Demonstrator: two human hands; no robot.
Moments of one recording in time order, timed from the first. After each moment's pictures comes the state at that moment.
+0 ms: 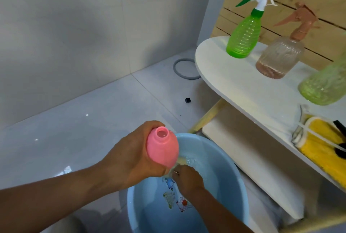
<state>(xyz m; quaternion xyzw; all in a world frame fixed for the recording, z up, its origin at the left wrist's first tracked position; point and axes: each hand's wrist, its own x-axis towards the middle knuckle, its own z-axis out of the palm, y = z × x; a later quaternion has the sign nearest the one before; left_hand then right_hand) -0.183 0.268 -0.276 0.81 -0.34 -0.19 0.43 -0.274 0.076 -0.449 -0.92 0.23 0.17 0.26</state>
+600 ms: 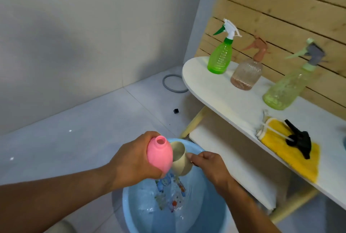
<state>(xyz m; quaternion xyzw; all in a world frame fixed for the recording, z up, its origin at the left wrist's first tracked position) -0.204 0.274 -0.284 0.84 -0.33 -0.20 0.38 -0.325 0.031 -0.324 -0.75 0.35 -0.03 0.55</state>
